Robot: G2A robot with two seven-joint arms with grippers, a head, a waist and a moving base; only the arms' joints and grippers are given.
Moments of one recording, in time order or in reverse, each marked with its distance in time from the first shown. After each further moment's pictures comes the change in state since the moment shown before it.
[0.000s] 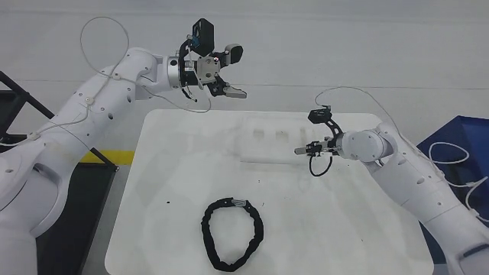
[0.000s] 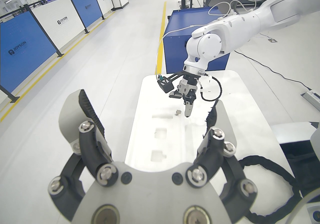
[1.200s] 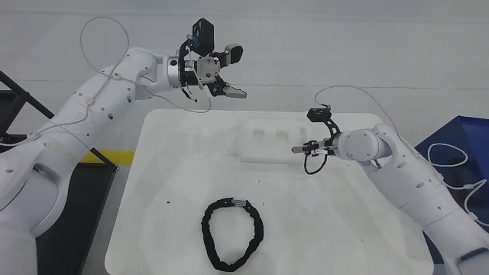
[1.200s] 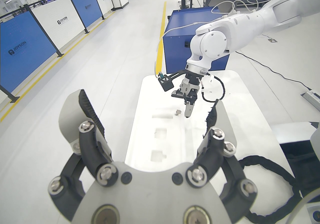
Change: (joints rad) left arm 0.000 0.000 0.000 0.000 0.000 0.000 0.000; right arm -0.022 -0.015 0.021 -0.081 -0.012 0.157 0.064
